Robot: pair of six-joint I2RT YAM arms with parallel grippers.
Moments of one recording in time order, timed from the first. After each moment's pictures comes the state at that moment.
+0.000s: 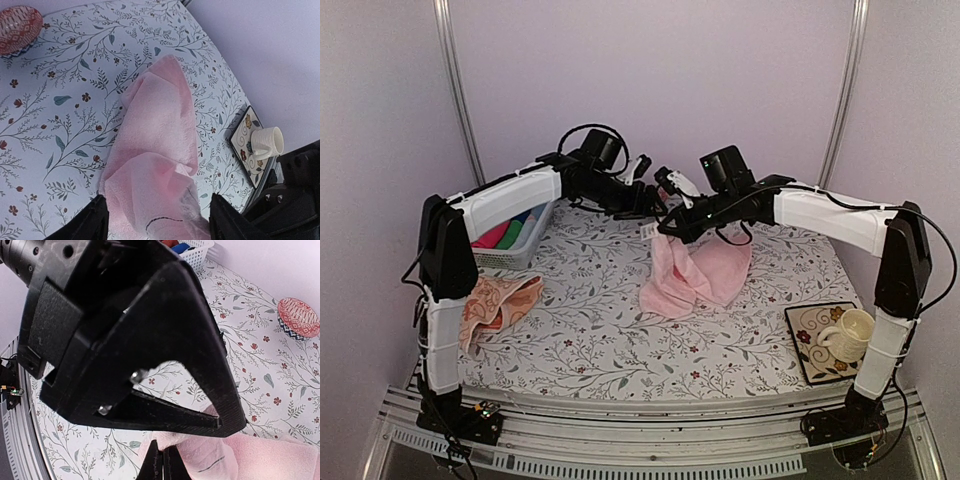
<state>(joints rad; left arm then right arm) -0.64 2.14 2.04 -0.61 0.40 -0.35 0.69 1.85 1.60 -0.40 -0.35 -0.06</state>
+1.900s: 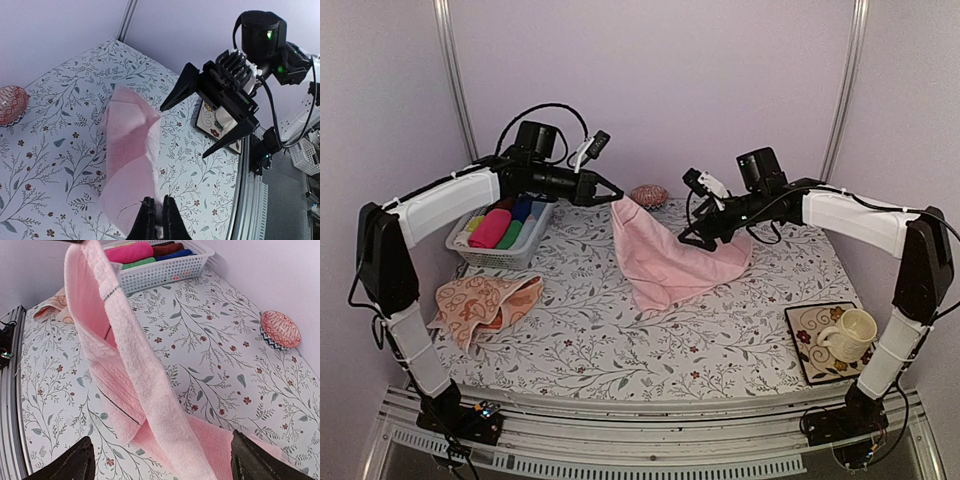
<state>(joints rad) -0.47 1.79 1.63 -0.38 0.75 -0.03 0.55 1.73 1.44 -0.37 -0.48 -0.33</state>
